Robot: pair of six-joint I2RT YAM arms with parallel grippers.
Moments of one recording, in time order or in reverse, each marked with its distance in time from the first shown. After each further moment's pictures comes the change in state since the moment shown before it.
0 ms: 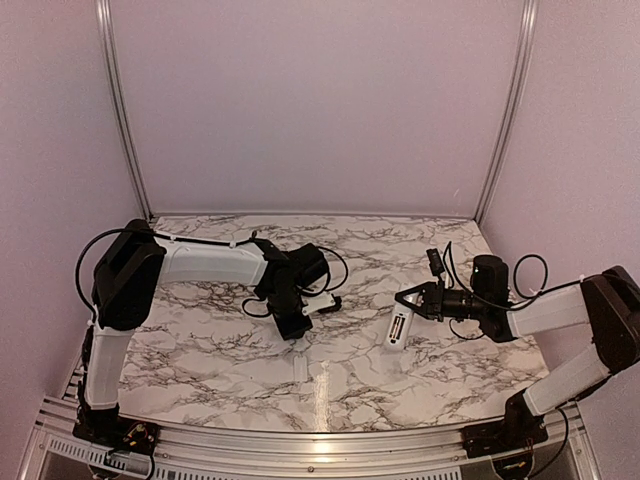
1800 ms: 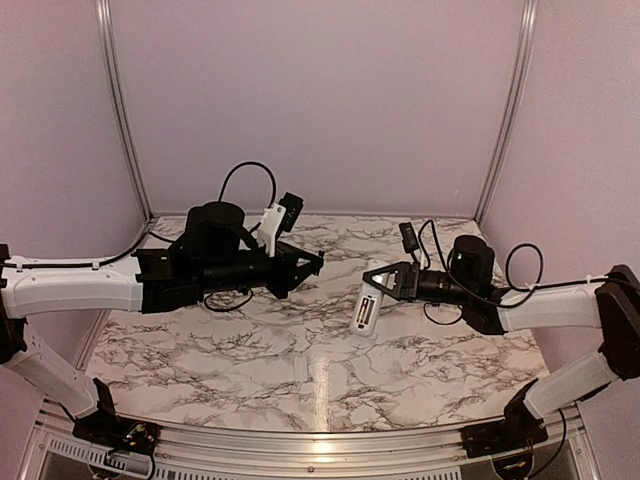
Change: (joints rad) left arm -0.077 -0.740 -0.567 0.905 0.037 -0.632; right arm 0.264 -0.056 0.154 0.004 0.144 0.055
